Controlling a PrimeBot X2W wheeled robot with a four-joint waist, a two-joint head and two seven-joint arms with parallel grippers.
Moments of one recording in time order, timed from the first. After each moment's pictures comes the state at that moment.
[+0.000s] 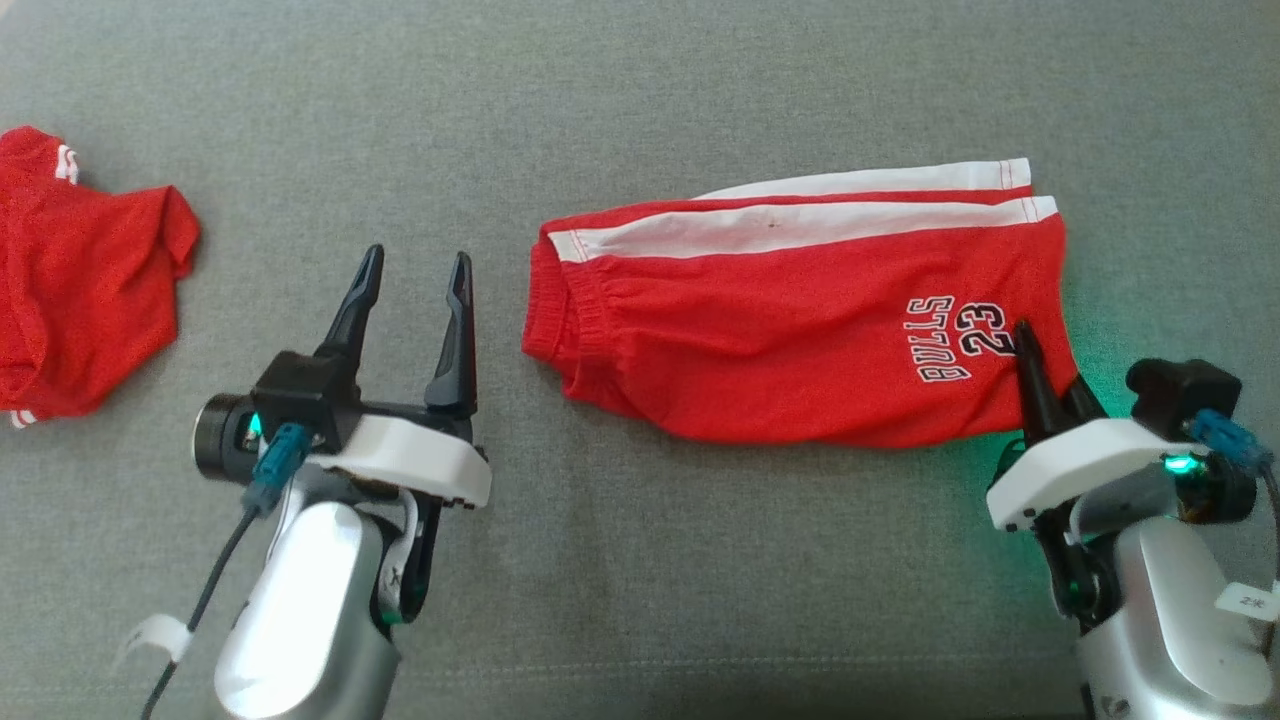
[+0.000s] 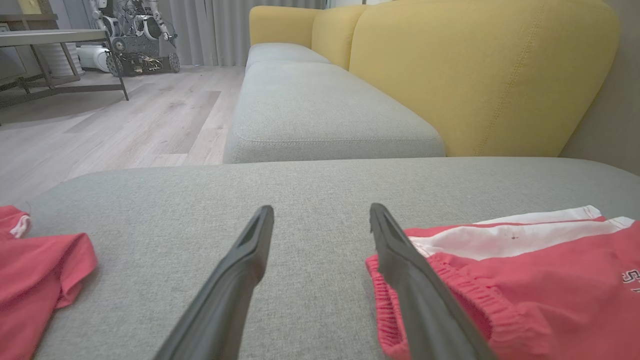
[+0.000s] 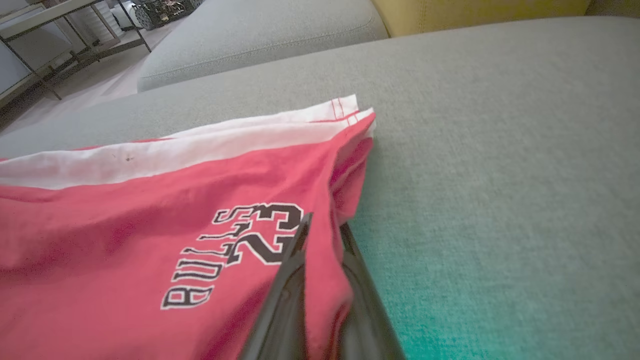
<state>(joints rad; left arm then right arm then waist) -0.30 0.09 -0.31 0.24 -0.20 0.11 -0.25 -0.25 -0.07 -0.02 0.38 0.21 0.13 0.02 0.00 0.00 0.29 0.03</state>
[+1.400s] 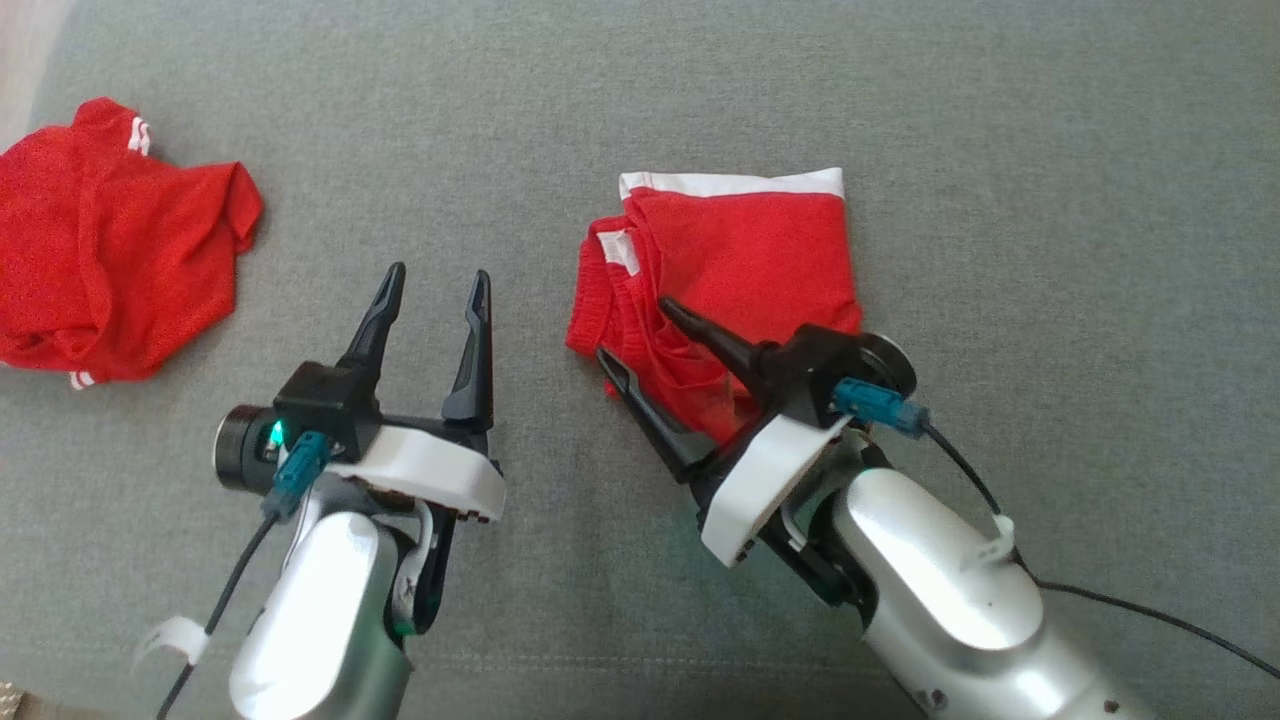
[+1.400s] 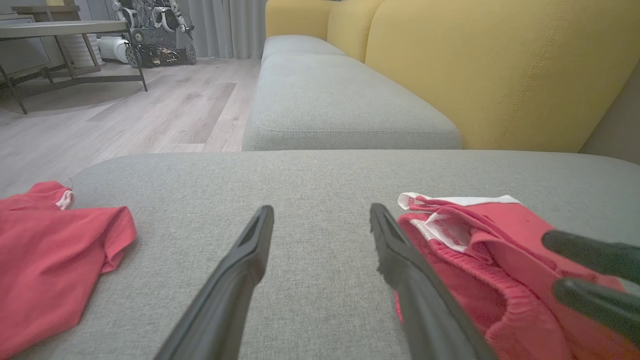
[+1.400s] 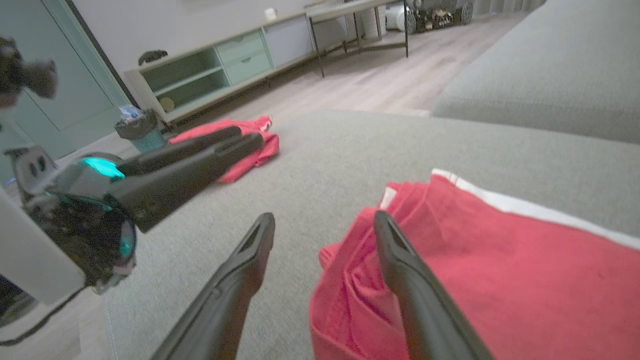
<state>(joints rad) -0.29 0.09 -0.34 0.26 -0.22 0.11 -0.25 -0.48 -0.07 0.70 0.36 0.36 0.13 -0.01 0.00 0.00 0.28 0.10</state>
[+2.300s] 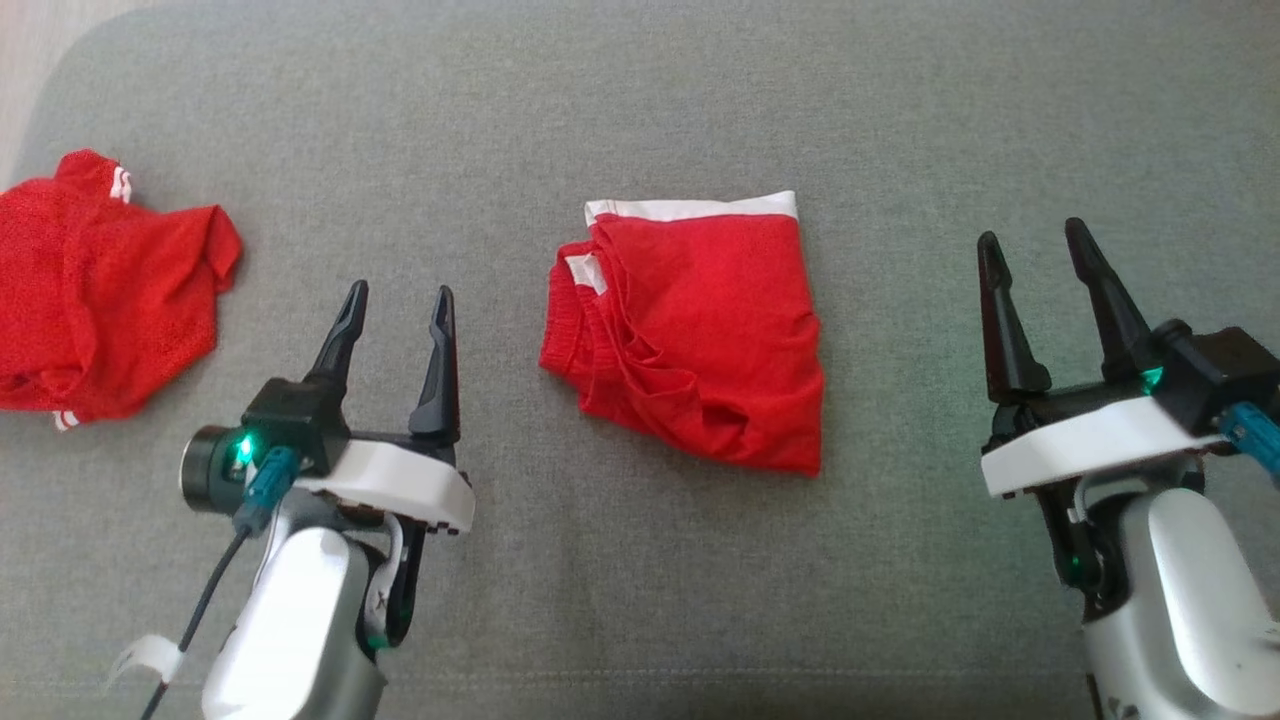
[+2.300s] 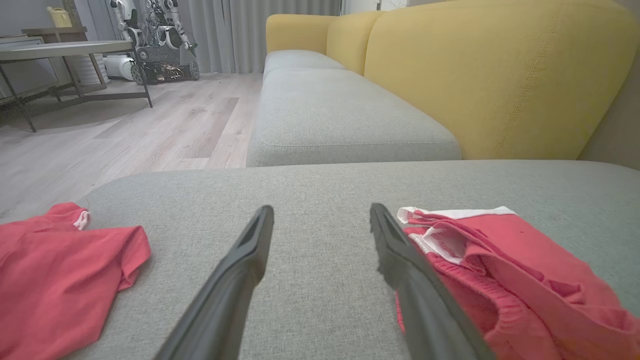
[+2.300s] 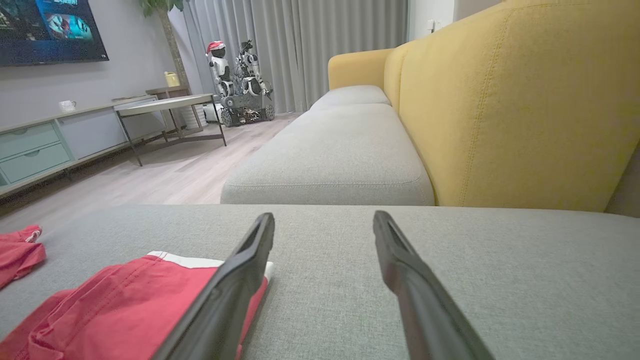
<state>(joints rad) -0.26 0.12 -0.31 0.25 -0.21 0.12 -0.25 -0.22 -0.10 0.07 0.10 0.18 0.13 -0.07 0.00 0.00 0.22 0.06</state>
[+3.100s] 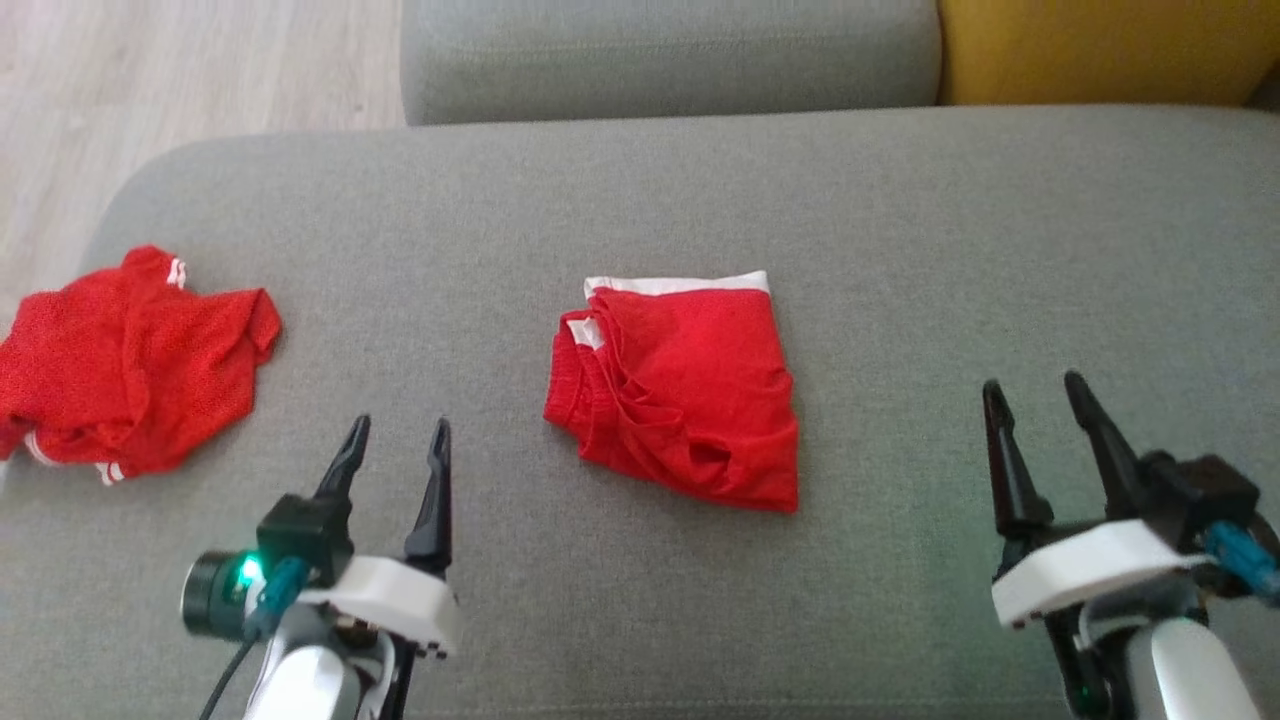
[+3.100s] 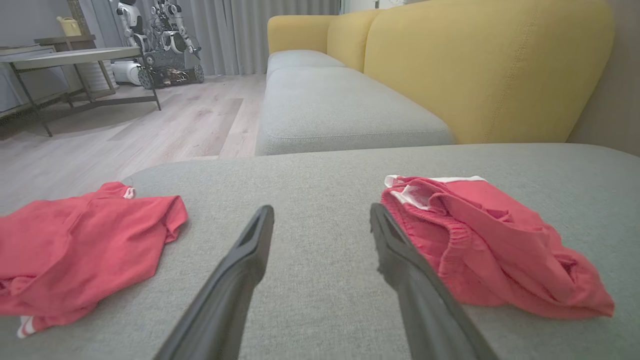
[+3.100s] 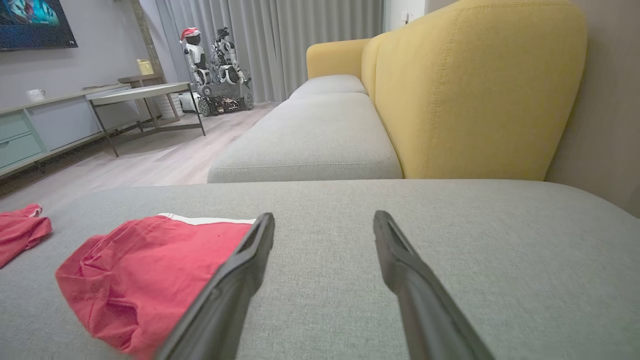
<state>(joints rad) -0.08 0.16 -0.34 0.23 -0.22 0.14 -0.23 -0.01 -0.07 0.01 0.07 0.14 0.13 -0.02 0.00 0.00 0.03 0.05</state>
